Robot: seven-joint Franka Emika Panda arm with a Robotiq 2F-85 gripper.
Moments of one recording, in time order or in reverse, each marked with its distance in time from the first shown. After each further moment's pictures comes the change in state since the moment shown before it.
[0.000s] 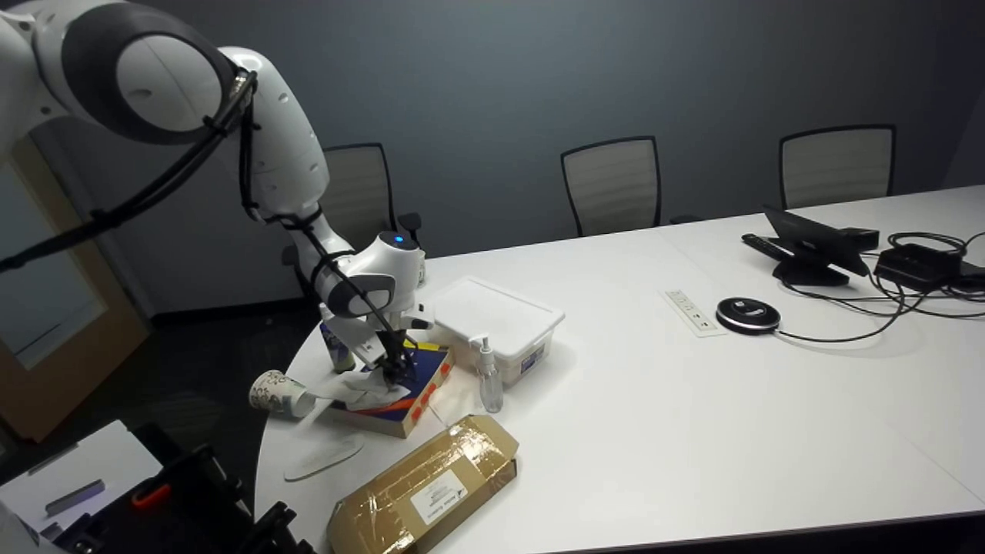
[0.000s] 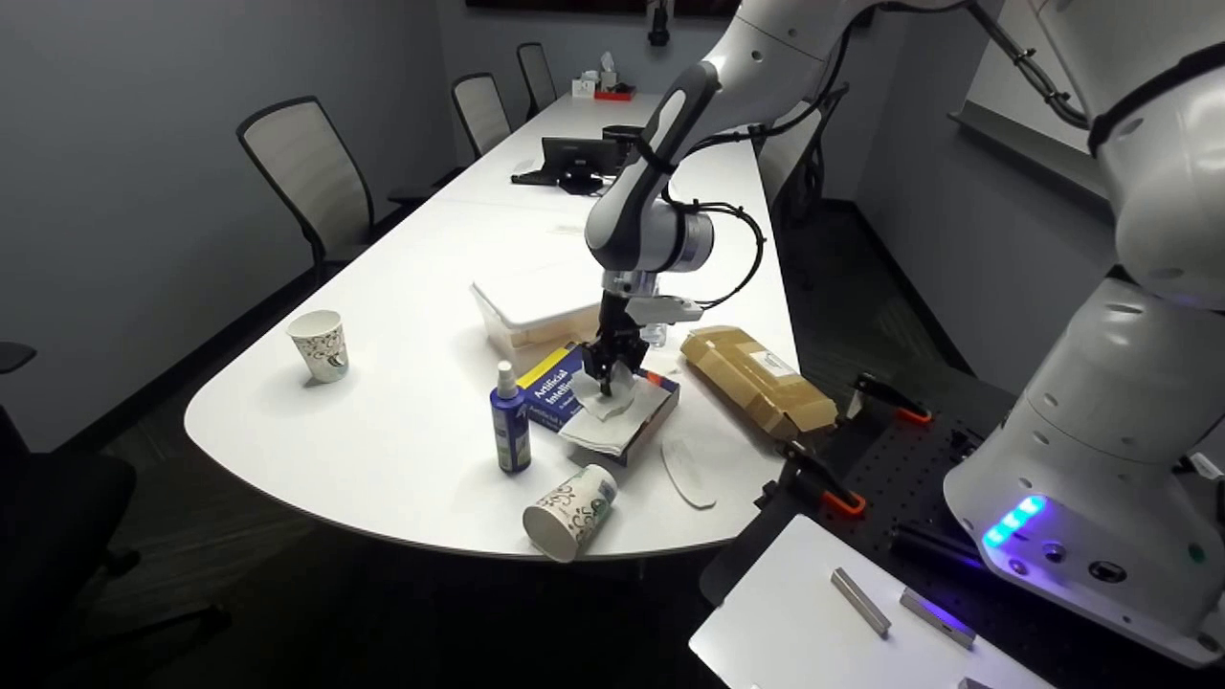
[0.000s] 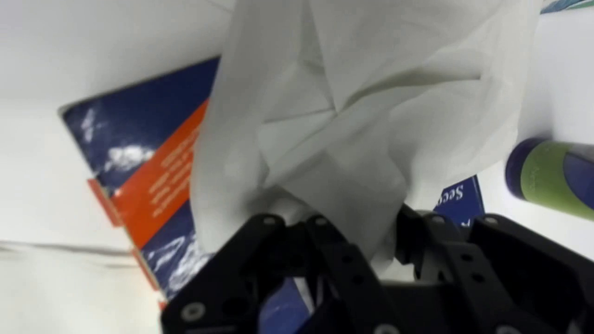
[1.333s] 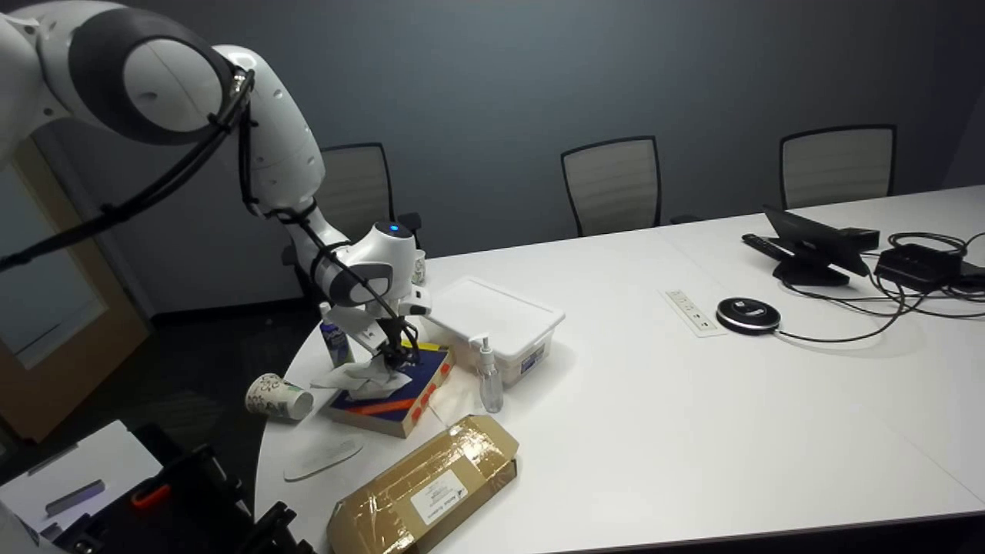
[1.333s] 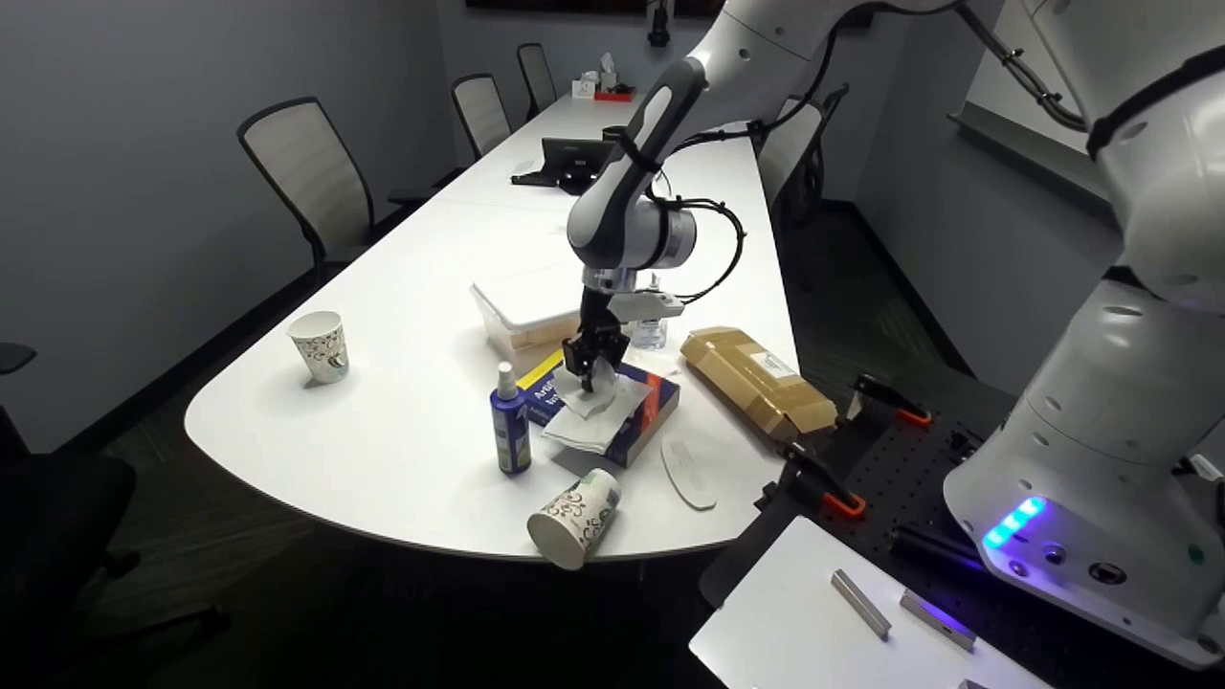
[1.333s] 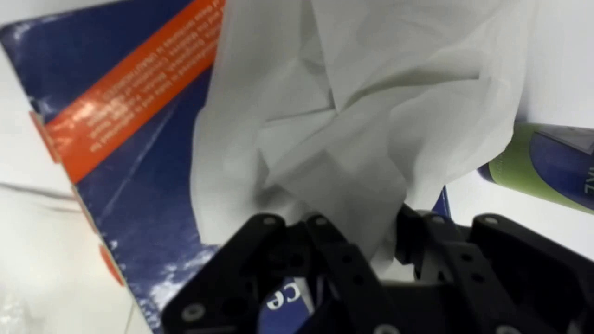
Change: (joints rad) arm 0.055 0.007 -0.007 0.056 -0.020 -0.012 0.001
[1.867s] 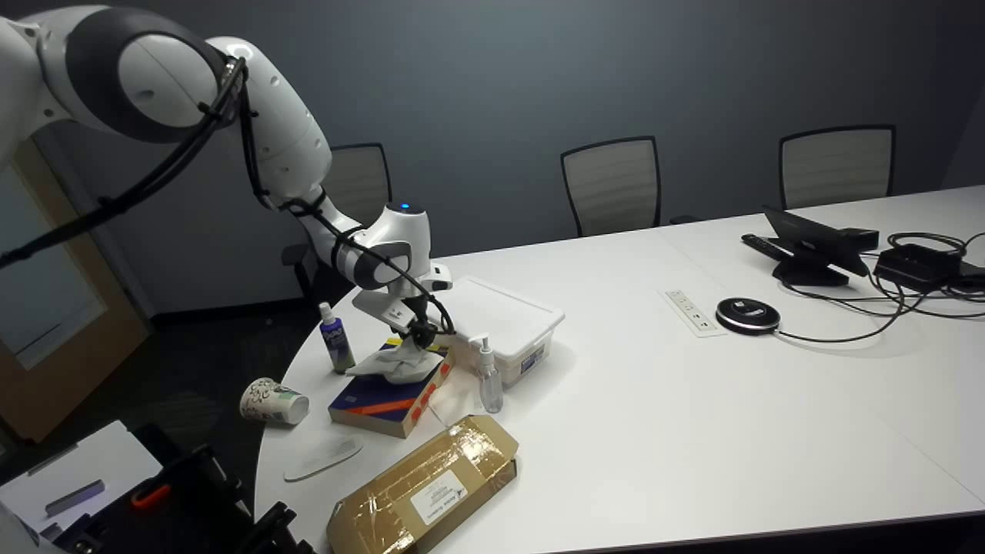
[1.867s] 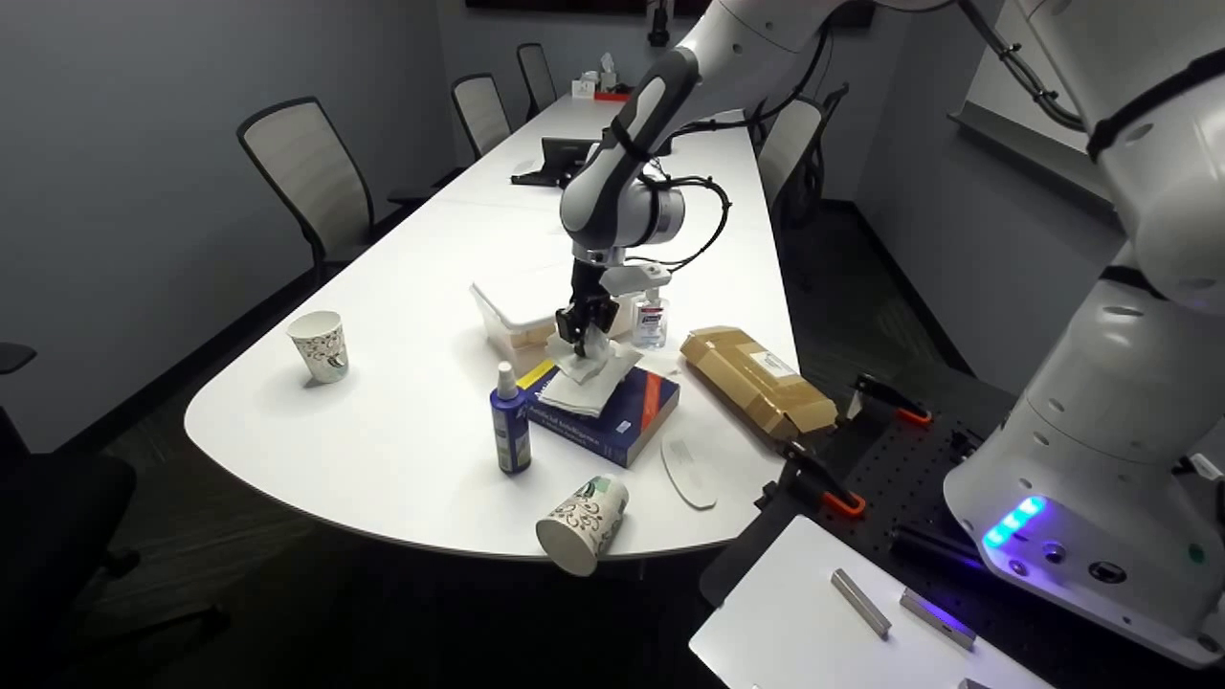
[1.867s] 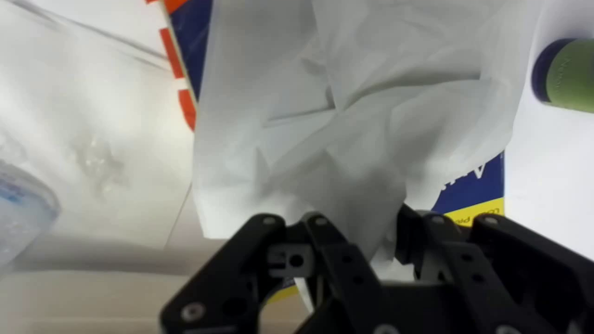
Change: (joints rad) arm 0.054 0.004 -0.091 0.117 -0.087 -0.013 0.003
